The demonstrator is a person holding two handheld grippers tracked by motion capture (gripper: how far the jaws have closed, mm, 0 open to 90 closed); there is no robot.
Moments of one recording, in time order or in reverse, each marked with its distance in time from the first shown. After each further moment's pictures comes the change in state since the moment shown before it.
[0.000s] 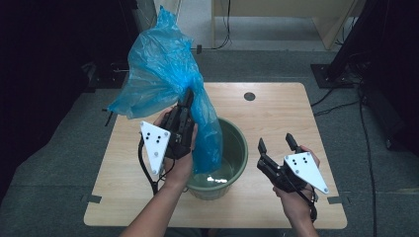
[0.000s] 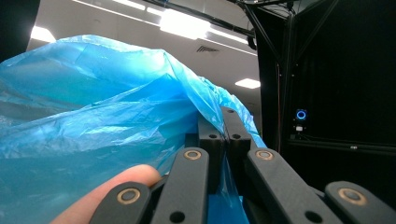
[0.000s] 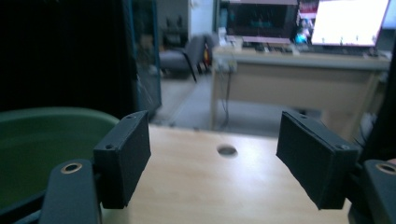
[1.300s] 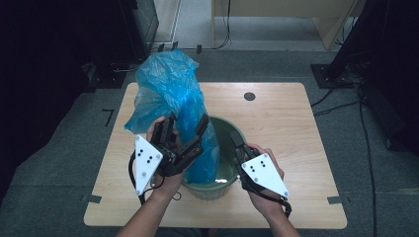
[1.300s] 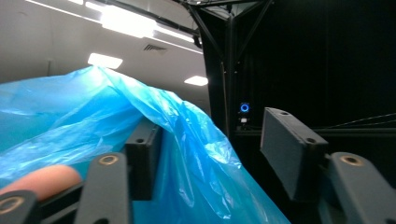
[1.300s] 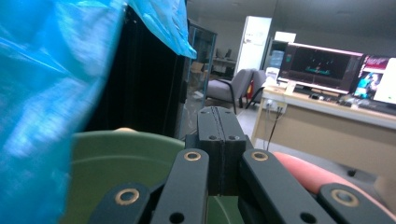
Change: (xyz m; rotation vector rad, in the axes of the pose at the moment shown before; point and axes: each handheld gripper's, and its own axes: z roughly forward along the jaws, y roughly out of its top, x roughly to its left) left arm 0.008 0.006 -0.033 0.012 -0.236 -0.017; right arm 0.064 0.004 0.012 -0.114 0.219 -0.150
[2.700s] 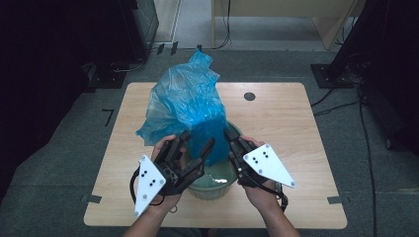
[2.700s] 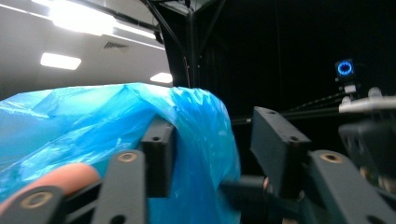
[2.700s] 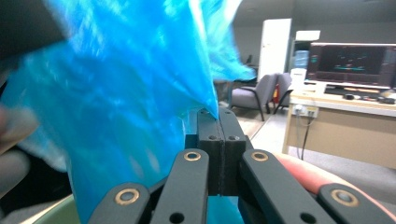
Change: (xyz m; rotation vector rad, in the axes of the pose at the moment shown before) left arm -0.012 -0.010 -0.030 0.027 -0.172 0.039; right arm 0.001 0.030 0.006 -0.049 0.084 0.131
